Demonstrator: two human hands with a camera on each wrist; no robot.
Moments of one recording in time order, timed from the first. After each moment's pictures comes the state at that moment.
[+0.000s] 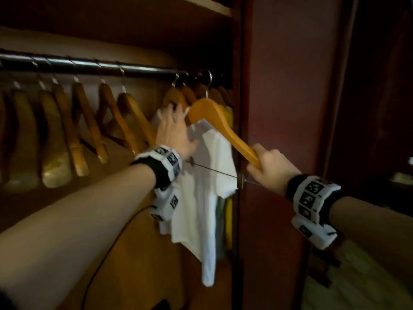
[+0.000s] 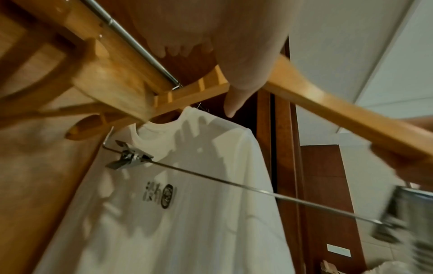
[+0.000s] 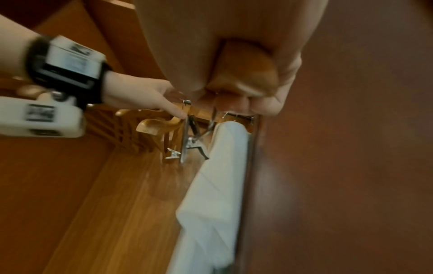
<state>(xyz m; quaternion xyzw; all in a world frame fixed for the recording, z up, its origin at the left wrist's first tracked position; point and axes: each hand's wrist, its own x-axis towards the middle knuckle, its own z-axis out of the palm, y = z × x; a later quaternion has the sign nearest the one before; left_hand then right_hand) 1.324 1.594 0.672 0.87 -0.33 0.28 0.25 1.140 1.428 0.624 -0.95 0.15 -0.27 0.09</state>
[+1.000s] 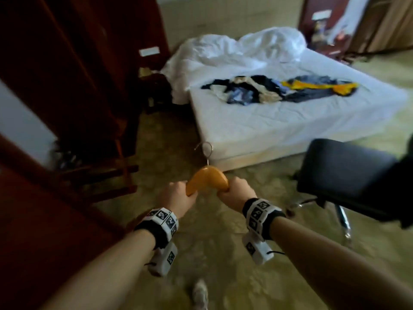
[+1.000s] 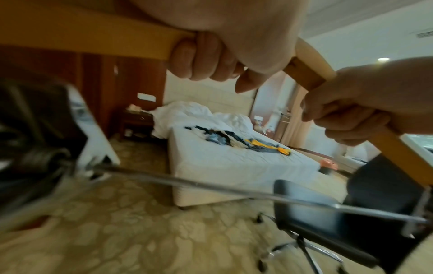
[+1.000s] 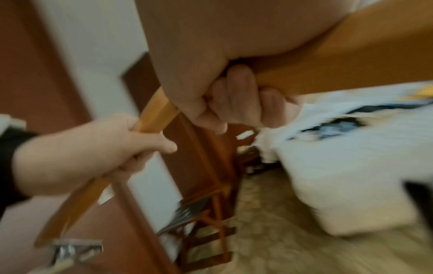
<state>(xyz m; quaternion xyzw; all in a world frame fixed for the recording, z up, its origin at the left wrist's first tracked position) 0.681 1.167 0.295 0.70 -0.69 -0.16 0.10 0.496 1.172 0.292 -0.60 0.70 -0.14 0.35</state>
